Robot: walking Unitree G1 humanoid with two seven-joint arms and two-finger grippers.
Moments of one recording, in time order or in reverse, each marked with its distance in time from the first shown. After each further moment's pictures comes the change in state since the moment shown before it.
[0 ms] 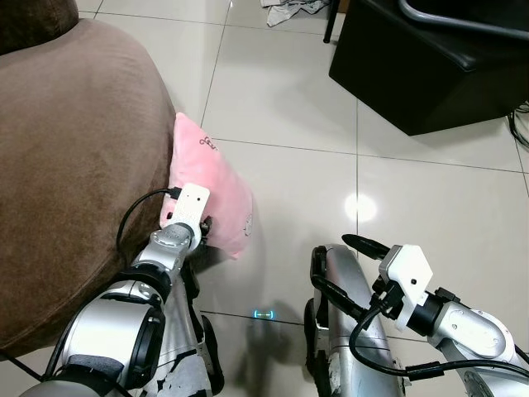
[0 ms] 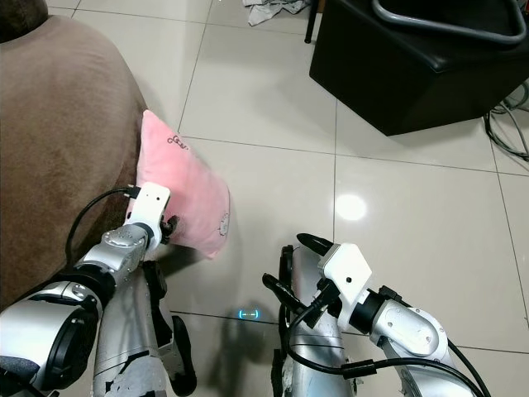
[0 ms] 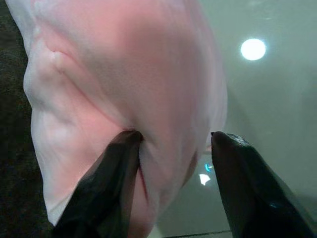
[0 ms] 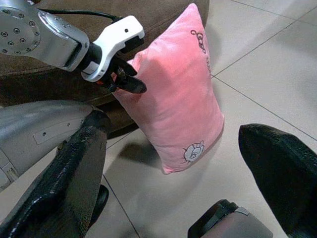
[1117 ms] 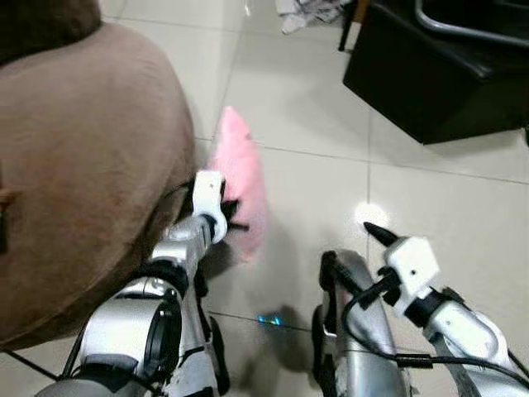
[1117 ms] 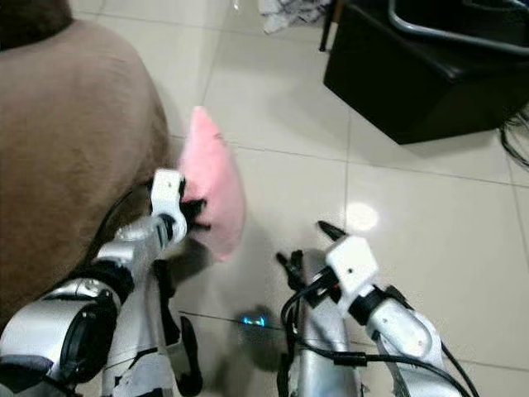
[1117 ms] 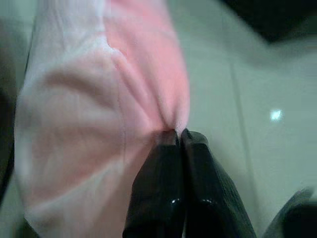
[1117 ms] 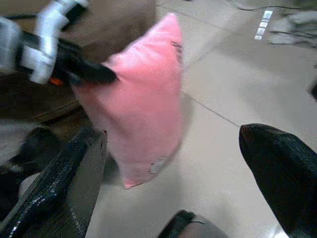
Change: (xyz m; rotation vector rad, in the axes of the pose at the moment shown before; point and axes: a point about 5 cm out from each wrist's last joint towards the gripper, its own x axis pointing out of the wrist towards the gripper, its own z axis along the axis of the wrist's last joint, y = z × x) left arm 0.000 -0.031 0.040 -0.374 -0.223 -0.307; right arm -0.001 -0.010 -0.005 -0.014 0.003 -0.300
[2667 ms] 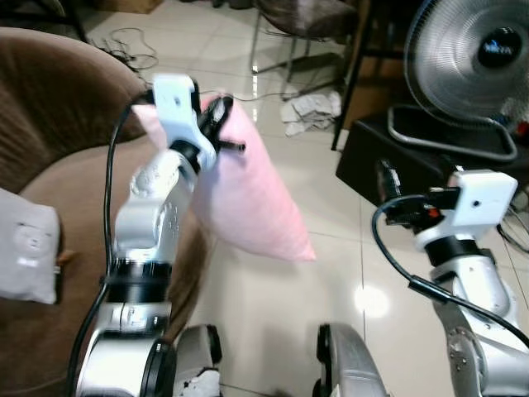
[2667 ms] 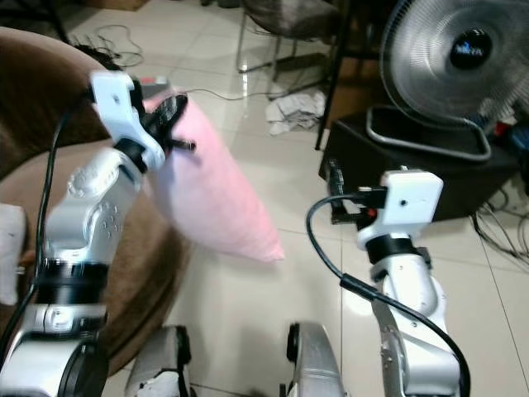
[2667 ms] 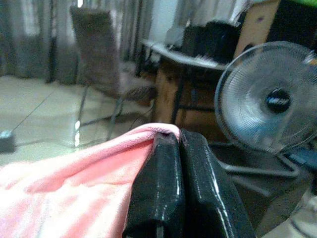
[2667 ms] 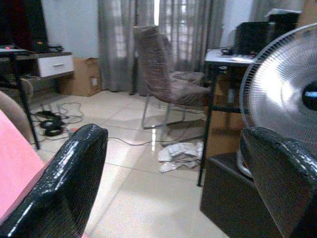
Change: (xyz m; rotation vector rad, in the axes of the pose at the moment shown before) left arm -0.056 -0.034 0.118 0.139 -0.501 -0.036; right arm 0.019 -0.035 0.068 0.139 -0.243 -0.488
